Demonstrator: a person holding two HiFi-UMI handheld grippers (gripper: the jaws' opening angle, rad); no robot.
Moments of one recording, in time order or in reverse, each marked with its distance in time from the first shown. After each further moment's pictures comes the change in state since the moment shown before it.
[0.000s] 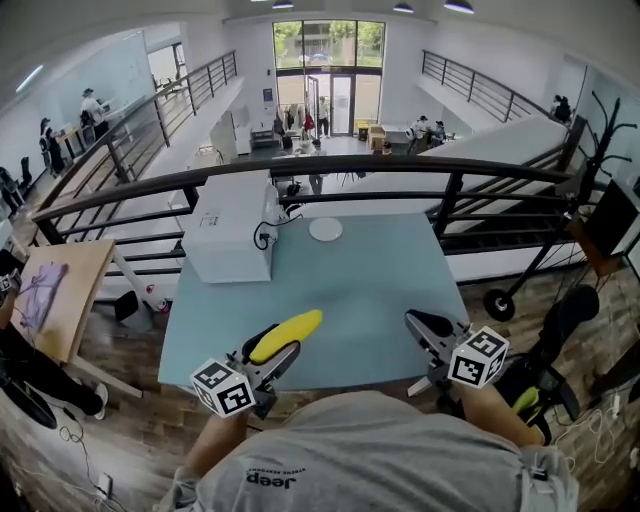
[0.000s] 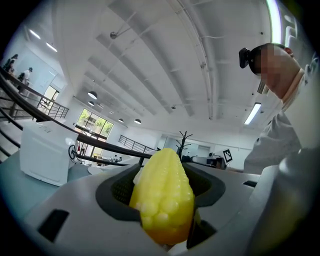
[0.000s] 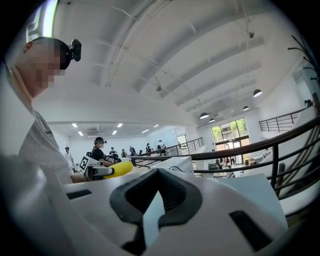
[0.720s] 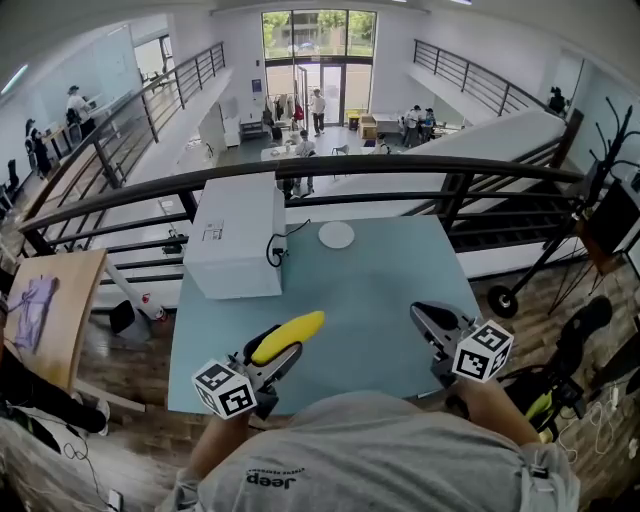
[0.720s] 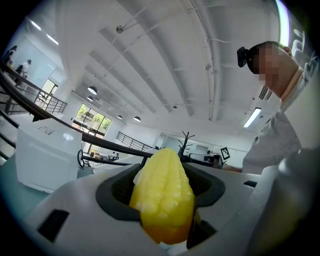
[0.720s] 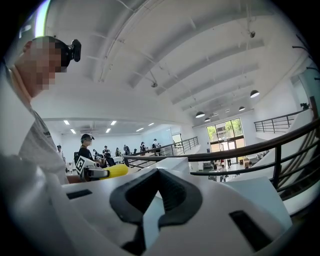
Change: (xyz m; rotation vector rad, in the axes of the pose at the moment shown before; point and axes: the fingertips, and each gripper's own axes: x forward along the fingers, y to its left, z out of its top) left arm 0.003 0.104 0.031 -0.035 0.027 -0.045; right arm 0.102 -0.027 0.020 -0.005 0.022 -0.069
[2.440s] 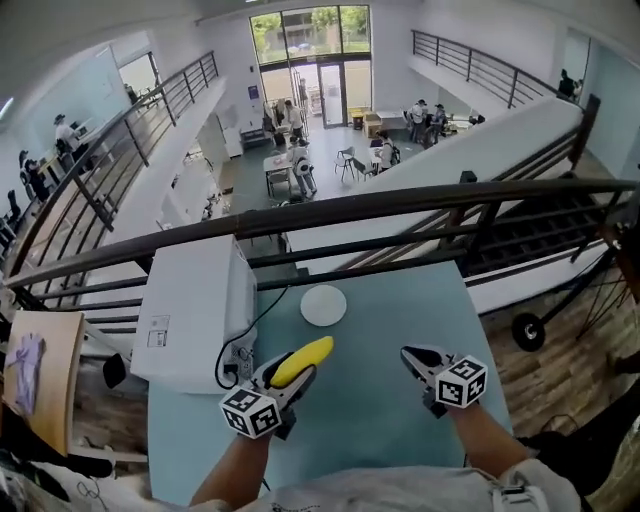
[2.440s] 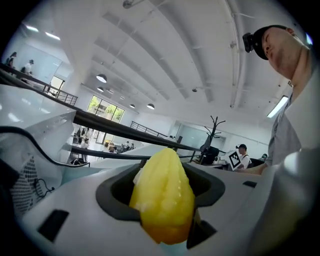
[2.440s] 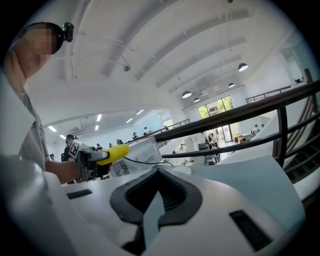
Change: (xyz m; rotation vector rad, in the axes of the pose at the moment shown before) left arm 0.293 0.222 -0.033 -0.026 0.147 0.152; right arm 0.161 -0.321 -0.116 0.177 0.169 -0.040
